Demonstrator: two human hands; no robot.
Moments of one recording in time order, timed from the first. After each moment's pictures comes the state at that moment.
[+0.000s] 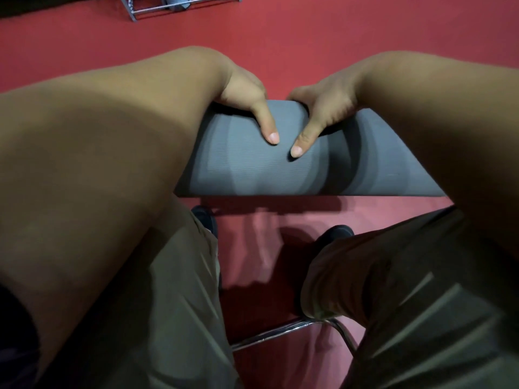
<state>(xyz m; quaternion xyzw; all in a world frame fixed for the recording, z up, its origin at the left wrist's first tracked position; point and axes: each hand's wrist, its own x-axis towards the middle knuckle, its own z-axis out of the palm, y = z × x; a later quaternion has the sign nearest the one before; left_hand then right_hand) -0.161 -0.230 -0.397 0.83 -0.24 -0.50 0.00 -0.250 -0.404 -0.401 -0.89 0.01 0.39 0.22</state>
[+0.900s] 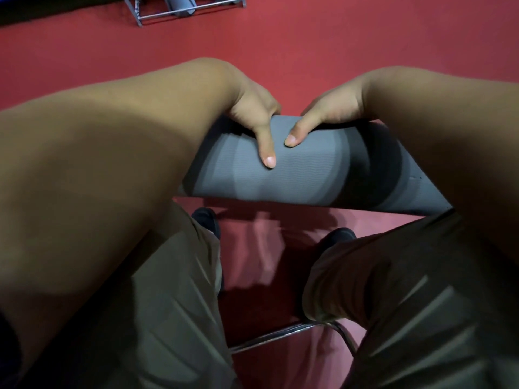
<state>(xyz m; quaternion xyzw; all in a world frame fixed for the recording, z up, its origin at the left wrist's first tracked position) -0.180 -0.235 -0.389 0.82 -0.31 -0.48 -0.07 -0.253 -0.414 -0.412 -0.79 0.10 0.50 0.34</state>
